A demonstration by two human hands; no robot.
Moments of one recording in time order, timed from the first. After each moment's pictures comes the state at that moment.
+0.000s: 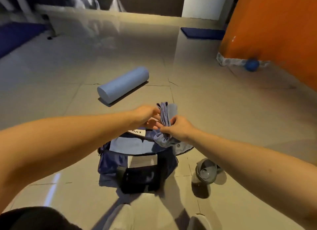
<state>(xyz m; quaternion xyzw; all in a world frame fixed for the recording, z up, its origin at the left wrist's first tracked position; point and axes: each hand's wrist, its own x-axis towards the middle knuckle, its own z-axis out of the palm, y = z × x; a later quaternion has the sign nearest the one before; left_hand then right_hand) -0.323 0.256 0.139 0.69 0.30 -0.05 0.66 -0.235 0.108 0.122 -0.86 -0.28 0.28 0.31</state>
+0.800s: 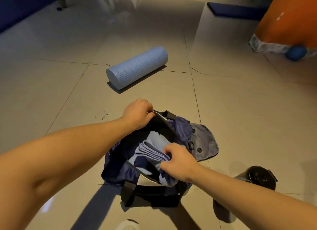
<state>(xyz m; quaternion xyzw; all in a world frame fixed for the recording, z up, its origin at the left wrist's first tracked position) -0.308 0.382 -0.002 0.95 0.26 0.10 0.14 -0.263 0.151 0.002 -0.83 -0.41 0.33 0.19</state>
